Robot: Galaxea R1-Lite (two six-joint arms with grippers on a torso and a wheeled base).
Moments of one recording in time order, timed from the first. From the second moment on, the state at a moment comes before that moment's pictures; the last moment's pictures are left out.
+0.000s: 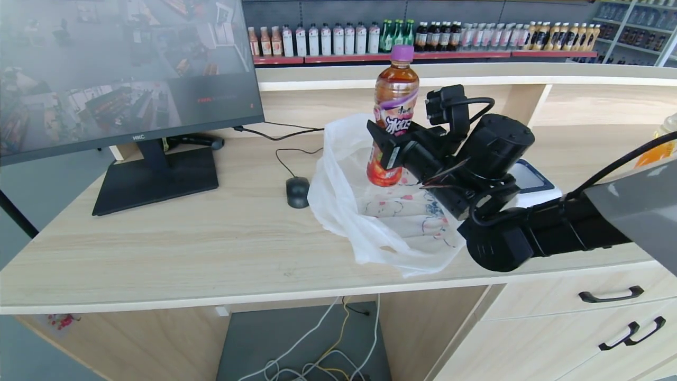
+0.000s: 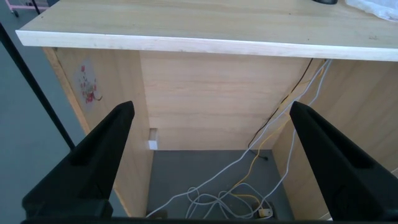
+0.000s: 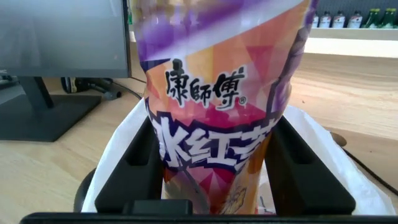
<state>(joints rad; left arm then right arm) 0.00 0.00 0.00 0.00 0.00 0.01 0.53 2.10 -1.29 -1.20 0.01 -0.06</state>
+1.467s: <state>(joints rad) 0.00 0.00 0.00 0.00 0.00 0.01 0.50 2.27 -1.37 -1.19 0.01 -0.06</state>
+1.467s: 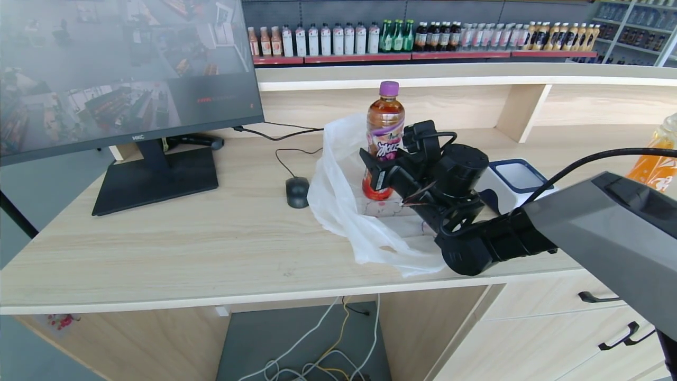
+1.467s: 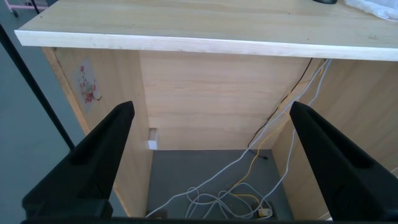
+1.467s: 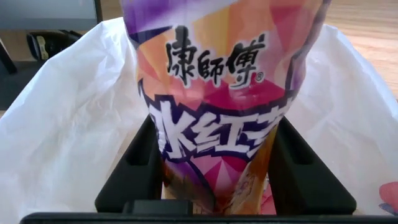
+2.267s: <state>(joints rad) 0.00 0.00 0.00 0.00 0.00 0.01 0.50 2.28 -1.37 -1.19 0.00 -0.06</state>
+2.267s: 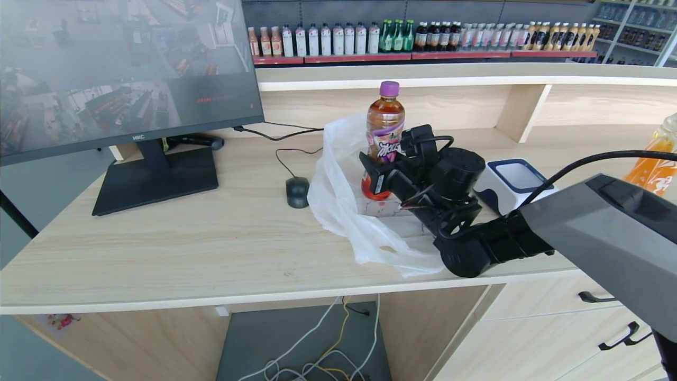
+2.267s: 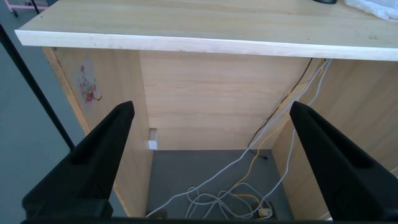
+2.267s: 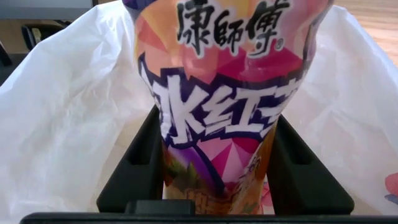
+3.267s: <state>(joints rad) 0.00 0.00 0.00 0.00 0.00 0.01 0.51 2.18 -1.25 -1.19 0.00 -0.06</state>
